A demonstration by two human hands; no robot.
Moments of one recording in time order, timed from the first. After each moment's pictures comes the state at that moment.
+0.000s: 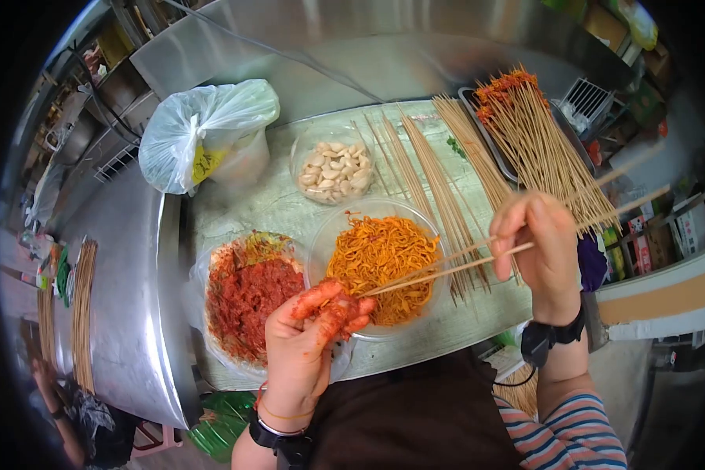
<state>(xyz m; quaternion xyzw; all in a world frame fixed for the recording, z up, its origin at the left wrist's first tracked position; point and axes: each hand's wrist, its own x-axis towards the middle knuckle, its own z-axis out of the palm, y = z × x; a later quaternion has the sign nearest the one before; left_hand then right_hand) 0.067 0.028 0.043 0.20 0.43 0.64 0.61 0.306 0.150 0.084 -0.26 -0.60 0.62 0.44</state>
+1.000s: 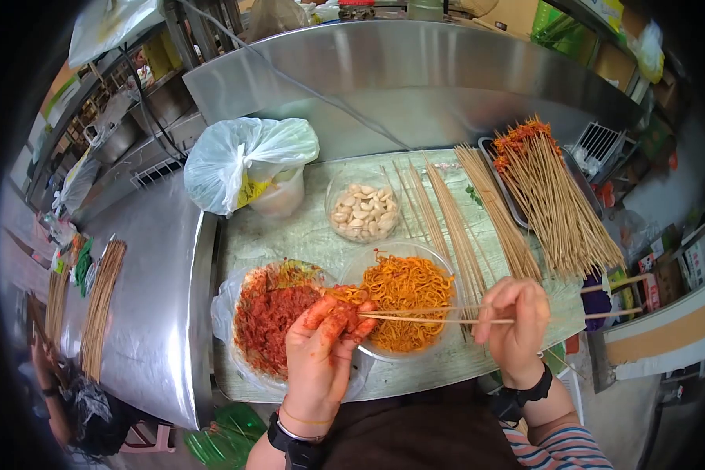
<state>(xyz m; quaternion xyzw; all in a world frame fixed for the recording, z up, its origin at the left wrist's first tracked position) 0.063 0.030 0.043 0.17 0.33 0.74 0.56 0.277 0.099 0.056 -0.23 -0.52 0.58 0.59</state>
